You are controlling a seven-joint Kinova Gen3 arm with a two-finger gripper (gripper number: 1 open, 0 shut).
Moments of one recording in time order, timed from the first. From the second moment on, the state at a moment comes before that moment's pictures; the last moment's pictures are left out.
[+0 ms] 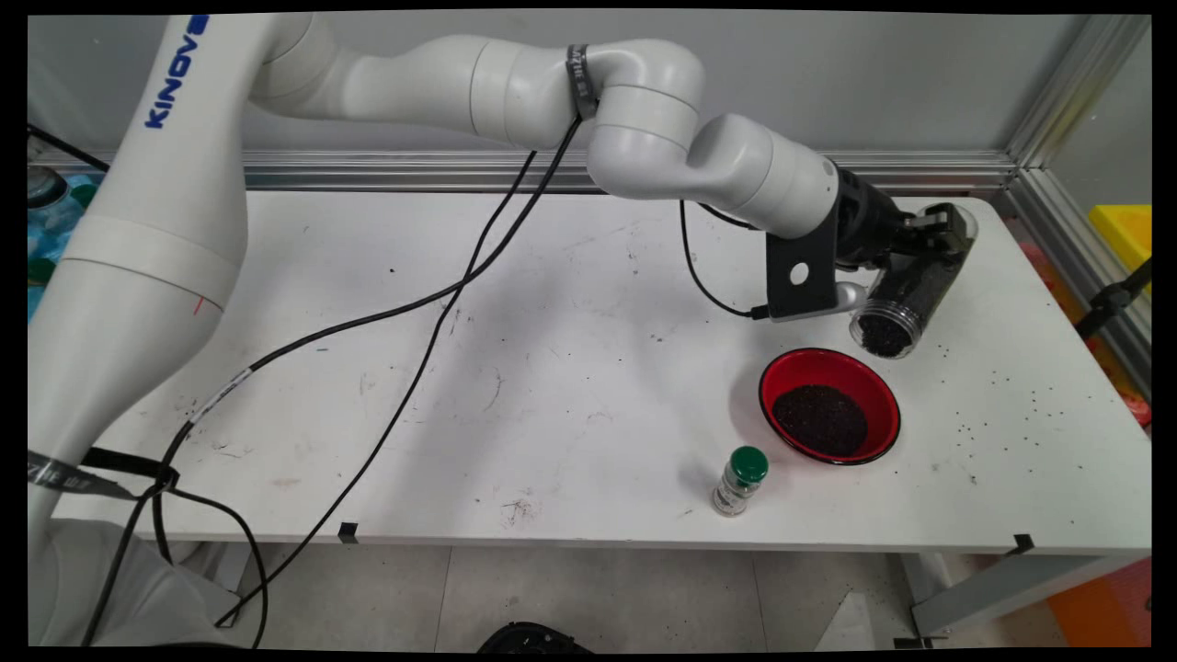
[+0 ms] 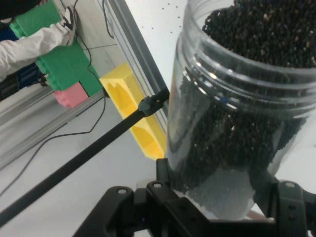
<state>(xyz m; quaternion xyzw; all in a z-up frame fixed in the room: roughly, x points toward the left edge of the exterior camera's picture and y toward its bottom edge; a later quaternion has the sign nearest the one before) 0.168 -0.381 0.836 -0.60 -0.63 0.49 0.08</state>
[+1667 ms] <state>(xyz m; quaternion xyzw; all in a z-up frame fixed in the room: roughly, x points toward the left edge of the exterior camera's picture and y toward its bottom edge) 0.194 -0.408 0.849 -0.40 -0.81 0.38 0.22</state>
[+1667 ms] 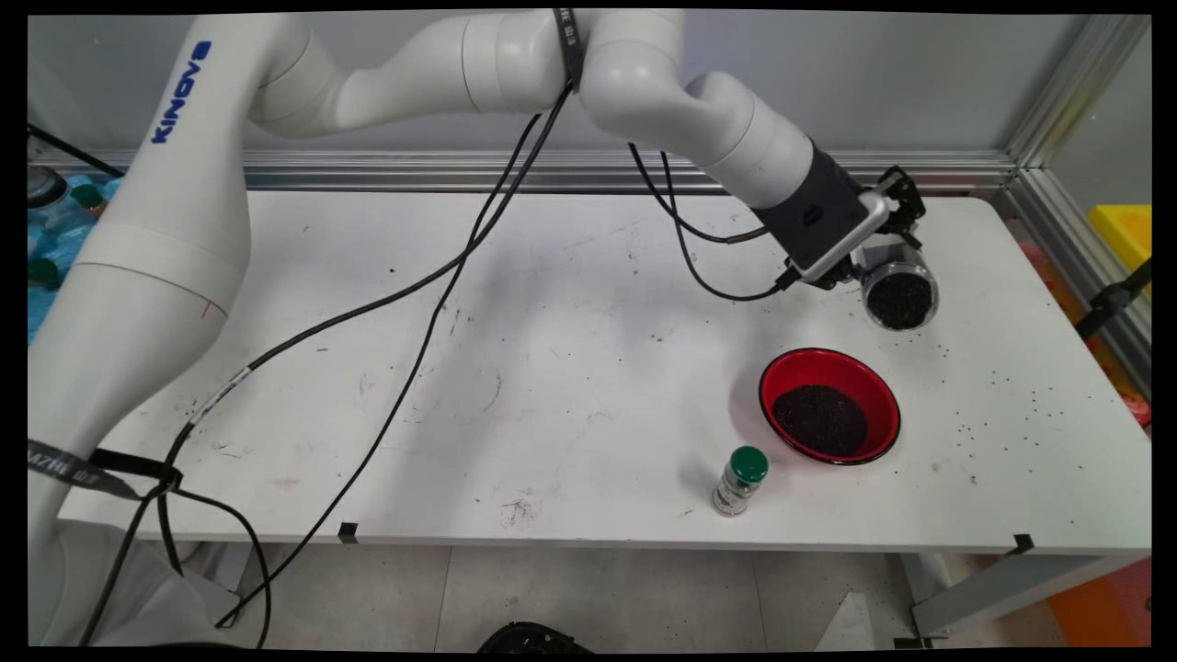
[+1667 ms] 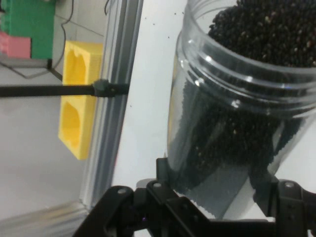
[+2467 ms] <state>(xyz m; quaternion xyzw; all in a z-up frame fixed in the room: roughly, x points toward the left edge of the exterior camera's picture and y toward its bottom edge) 0.206 -0.429 0.842 -0.23 -0.88 0.27 0.30</state>
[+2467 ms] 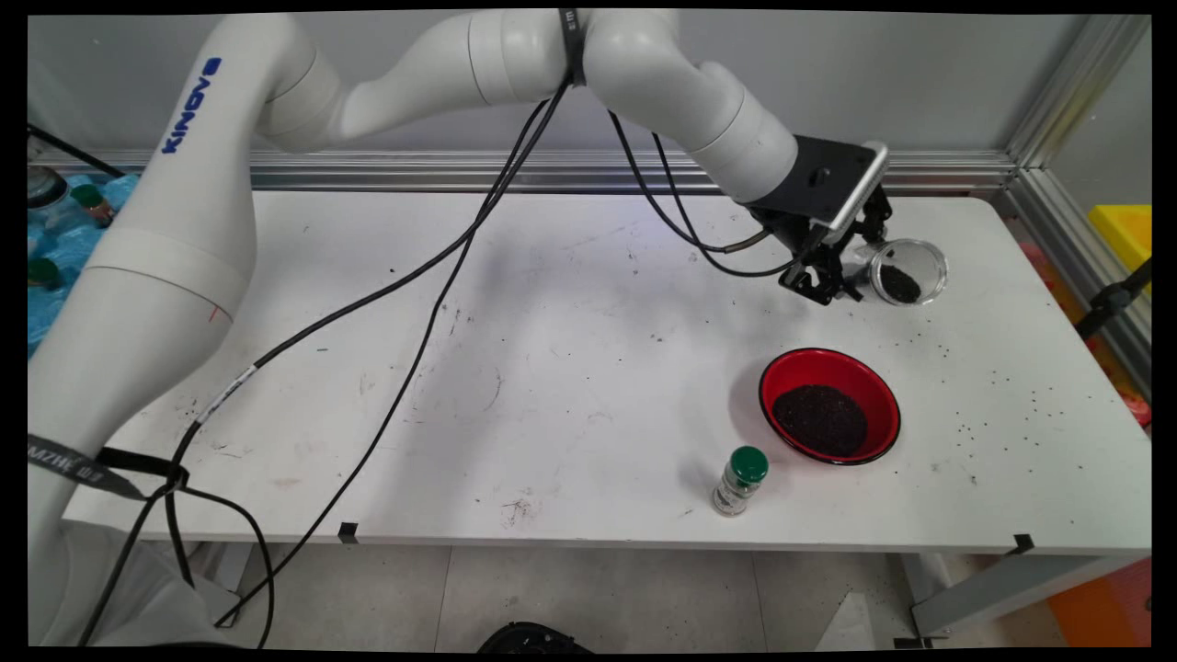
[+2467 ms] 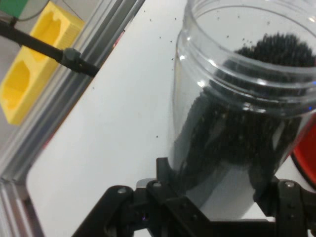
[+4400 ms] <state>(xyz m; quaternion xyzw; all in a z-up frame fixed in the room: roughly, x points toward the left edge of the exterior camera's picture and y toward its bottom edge) 0.228 -0.495 0.756 0.15 -0.89 0.11 0.42</state>
